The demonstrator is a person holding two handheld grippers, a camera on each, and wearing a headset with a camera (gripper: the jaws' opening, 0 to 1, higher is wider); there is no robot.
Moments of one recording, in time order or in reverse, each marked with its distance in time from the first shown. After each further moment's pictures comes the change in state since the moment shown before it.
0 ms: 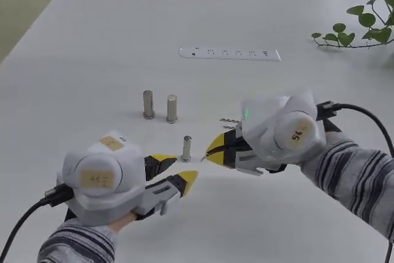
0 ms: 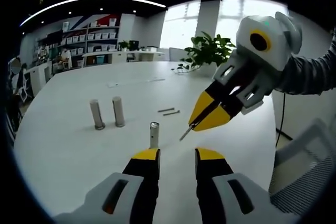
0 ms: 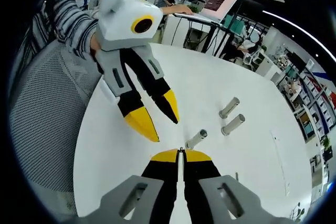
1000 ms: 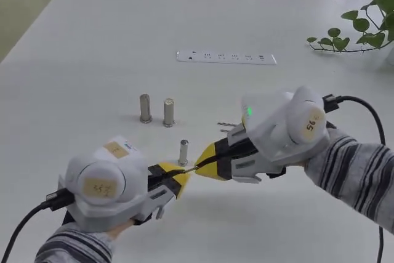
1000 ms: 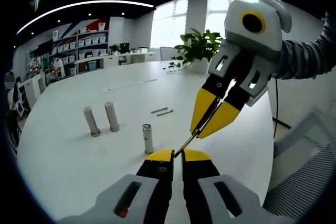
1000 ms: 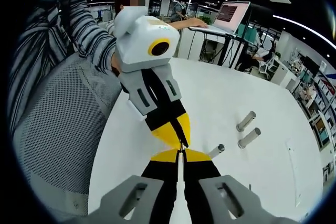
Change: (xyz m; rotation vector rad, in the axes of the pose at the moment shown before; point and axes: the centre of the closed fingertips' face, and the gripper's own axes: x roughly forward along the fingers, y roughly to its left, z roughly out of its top) left arm -0.004 -0.009 0.001 0.092 0.013 -0.041; right arm -0.007 0.028 0.021 -0.025 -0.073 0.146
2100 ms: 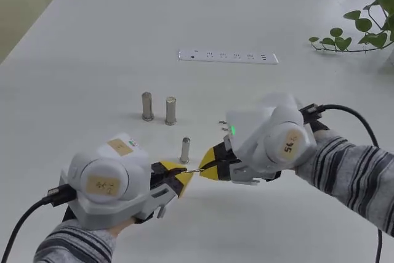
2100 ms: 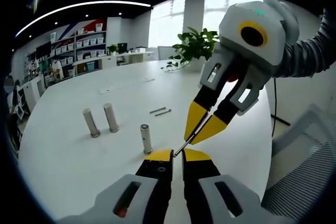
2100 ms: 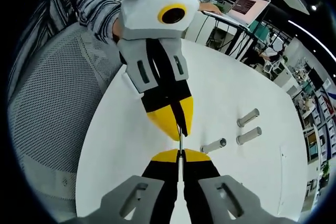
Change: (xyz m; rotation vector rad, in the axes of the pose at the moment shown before) left arm -0.001 -0.002 0.001 0.012 0.007 -0.006; right arm 0.011 -0.005 -0.022 -0.140 0.145 -0.022
